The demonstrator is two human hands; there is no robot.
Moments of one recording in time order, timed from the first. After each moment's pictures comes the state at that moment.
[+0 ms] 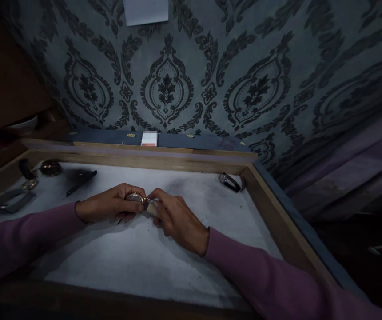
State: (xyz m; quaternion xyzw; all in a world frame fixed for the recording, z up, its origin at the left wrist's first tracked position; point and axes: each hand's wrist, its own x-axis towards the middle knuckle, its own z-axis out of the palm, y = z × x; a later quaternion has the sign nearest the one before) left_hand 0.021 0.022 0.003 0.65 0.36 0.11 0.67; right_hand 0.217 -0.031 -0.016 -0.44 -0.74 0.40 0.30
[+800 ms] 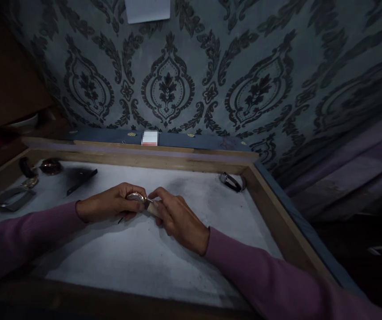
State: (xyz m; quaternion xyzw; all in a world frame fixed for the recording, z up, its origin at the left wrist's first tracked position) left_hand 0.022 0.022 0.003 0.65 0.36 0.11 0.66; right_hand 0.218 -0.030 -0.018 -0.44 -0.75 0.39 0.30
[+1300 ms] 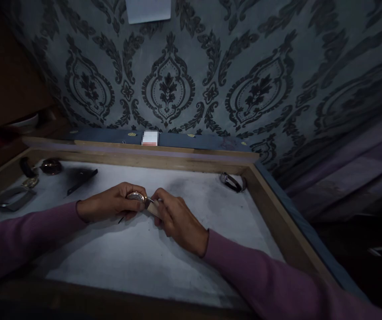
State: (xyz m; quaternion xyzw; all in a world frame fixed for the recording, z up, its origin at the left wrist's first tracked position) left_hand 0.022 0.022 0.002 0.65 0.36 0.12 0.66; right_hand 0.215 -0.033 -0.020 -0.45 -0.72 0.42 0.30
